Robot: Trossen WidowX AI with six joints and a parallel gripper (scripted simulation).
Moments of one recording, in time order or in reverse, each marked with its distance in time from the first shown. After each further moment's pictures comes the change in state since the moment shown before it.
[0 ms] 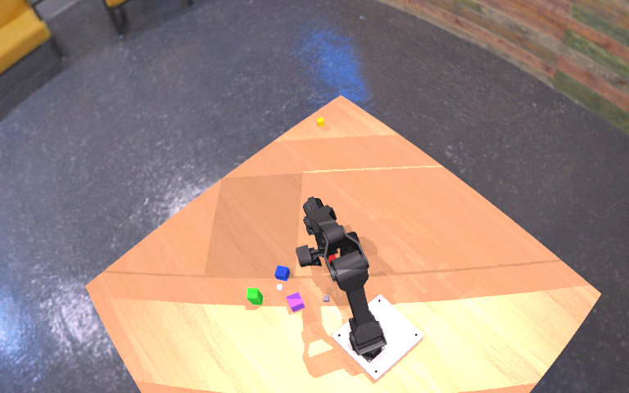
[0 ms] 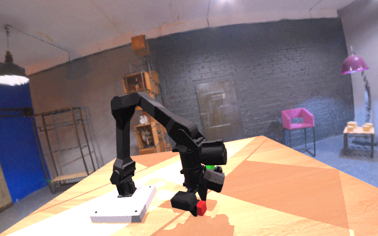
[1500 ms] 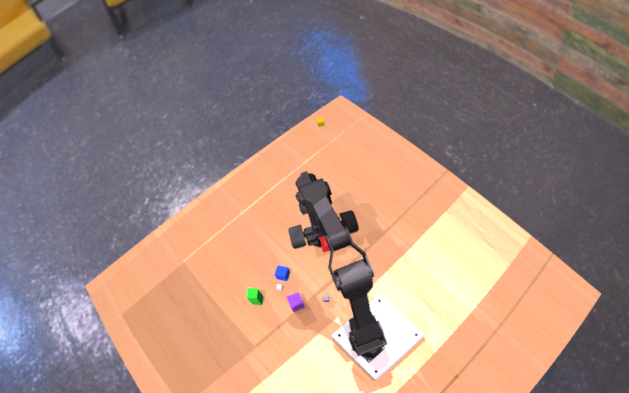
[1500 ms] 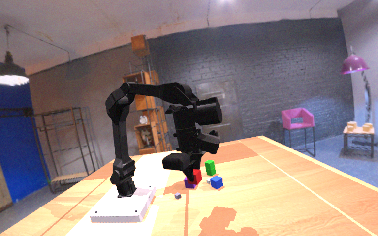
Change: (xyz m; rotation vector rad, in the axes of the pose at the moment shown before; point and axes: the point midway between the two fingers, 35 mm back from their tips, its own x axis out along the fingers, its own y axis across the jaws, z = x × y) arm -0.111 0.001 0.002 -0.001 0.006 0.000
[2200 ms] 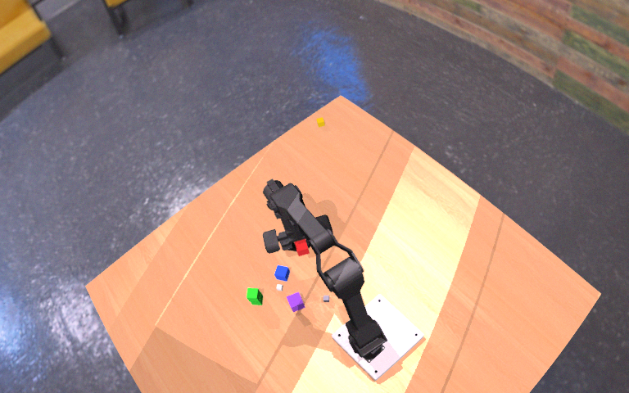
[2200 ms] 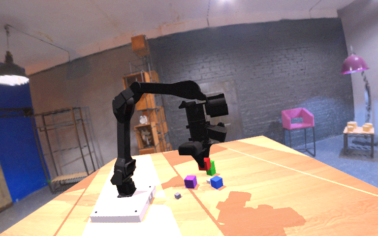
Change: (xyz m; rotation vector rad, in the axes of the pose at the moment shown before) arm -0.010 0.071 0.003 -0.005 -0.016 0.010
